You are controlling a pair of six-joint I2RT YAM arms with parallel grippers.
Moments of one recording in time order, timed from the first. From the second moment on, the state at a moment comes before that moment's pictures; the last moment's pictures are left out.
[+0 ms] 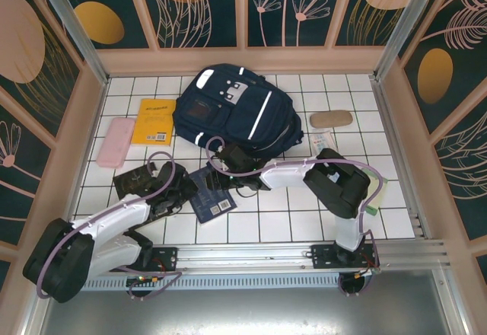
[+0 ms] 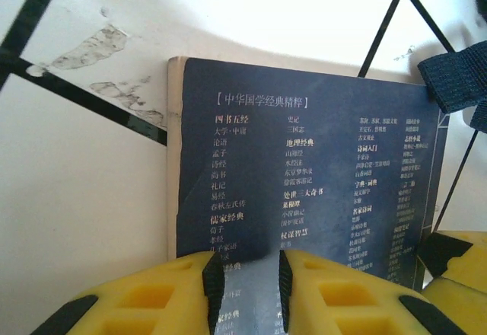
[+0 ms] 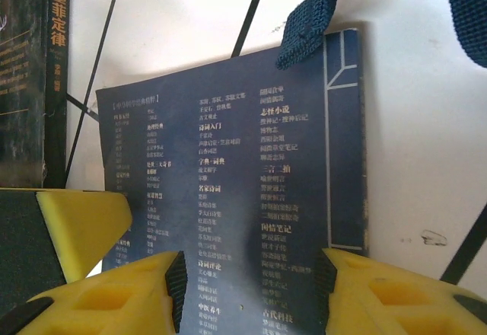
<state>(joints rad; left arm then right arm) -0.53 1.12 0.35 -0.22 0.02 -1.15 0.99 1.90 1.04 0.03 -0.20 0.69</state>
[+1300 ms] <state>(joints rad) -0.54 0.99 0.35 -0.41 0.07 -1.08 1.00 1.80 0.99 -0.09 -0.04 0.73</state>
